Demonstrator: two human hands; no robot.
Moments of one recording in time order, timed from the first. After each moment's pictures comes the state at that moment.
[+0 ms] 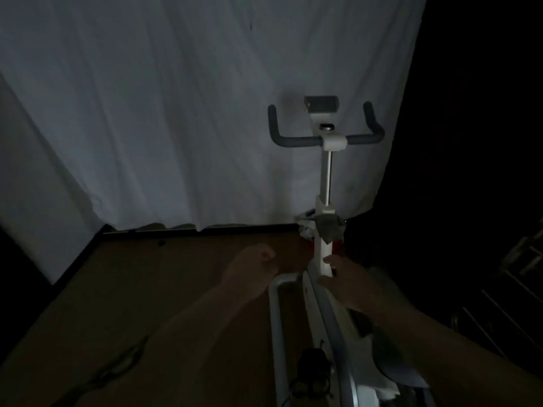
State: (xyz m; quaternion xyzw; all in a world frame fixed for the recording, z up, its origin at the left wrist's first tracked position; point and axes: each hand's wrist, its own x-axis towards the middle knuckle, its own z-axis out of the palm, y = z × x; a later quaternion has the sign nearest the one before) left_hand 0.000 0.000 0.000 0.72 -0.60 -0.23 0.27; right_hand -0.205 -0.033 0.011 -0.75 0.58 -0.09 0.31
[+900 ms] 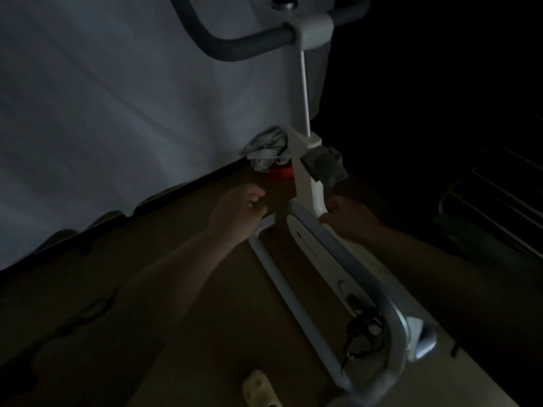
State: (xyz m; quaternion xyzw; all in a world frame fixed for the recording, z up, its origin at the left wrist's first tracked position) left_hand 0.137 -0.266 -0.065 0.60 -0.72 -0.29 0.18; right_hand -0.076 -0.228 -0.084 -0.52 0.77 -0.14 0.35
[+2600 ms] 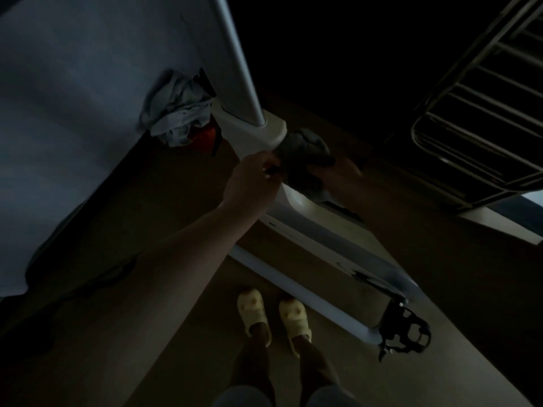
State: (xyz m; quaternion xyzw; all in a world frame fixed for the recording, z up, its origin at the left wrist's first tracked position) left_hand 0.000 -0.547 -0.206 0.41 -0.79 -0.45 0.06; right_hand -0.150 -0.462 -0.219 -0.16 0.85 -0.29 0.41
